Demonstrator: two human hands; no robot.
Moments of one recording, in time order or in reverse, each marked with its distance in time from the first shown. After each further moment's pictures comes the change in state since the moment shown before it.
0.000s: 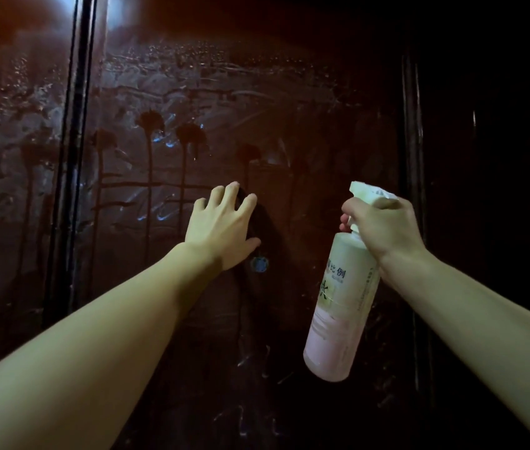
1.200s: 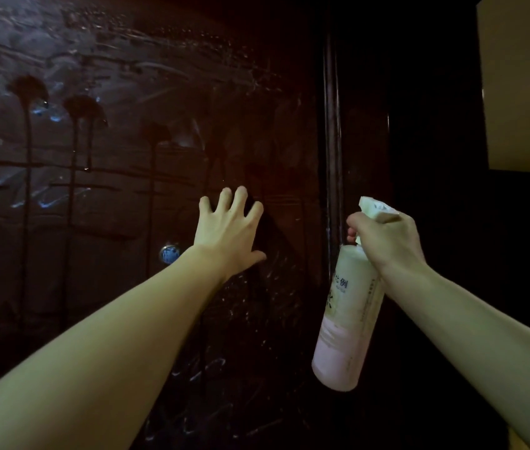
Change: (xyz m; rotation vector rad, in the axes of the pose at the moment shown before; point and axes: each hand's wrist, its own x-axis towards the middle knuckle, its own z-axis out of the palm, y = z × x) left_hand 0.028 0.134 0.018 0.012 -0.060 0.124; right_hand 0.020 0.044 -0.114 -0.196 0.153 0.115
